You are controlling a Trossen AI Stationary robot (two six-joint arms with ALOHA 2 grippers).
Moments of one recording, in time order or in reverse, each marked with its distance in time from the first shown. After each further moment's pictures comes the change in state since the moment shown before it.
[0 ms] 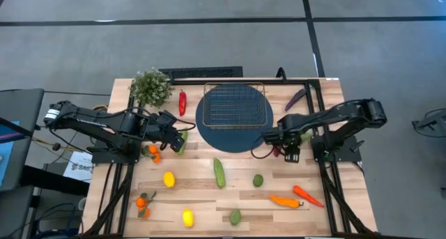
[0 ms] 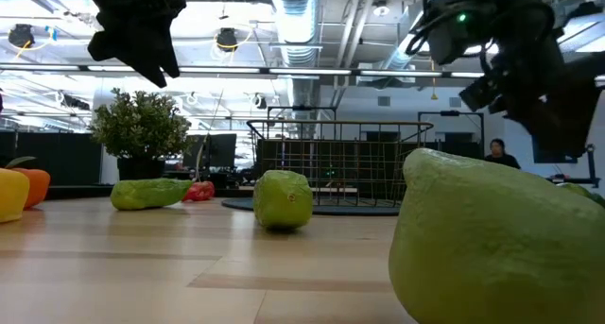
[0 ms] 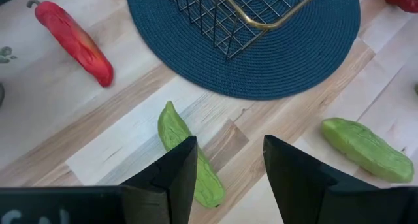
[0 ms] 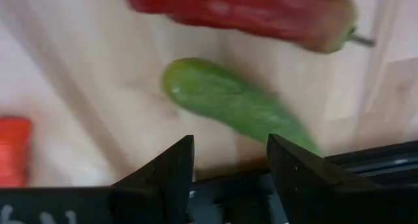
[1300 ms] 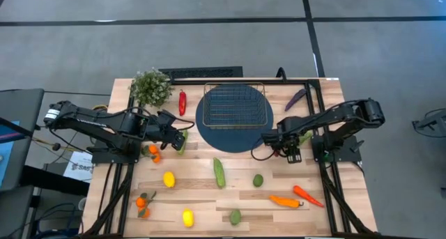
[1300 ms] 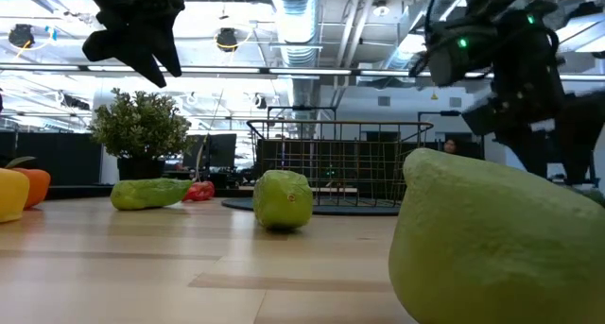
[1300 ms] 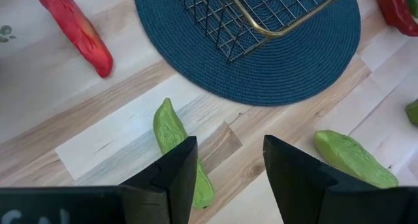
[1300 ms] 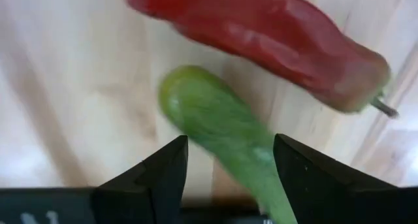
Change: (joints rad) left arm 0.000 0.000 0.000 0.004 -0.006 -0.097; right arm 0.000 0.018 -0.074 0.113 0.016 -0.246
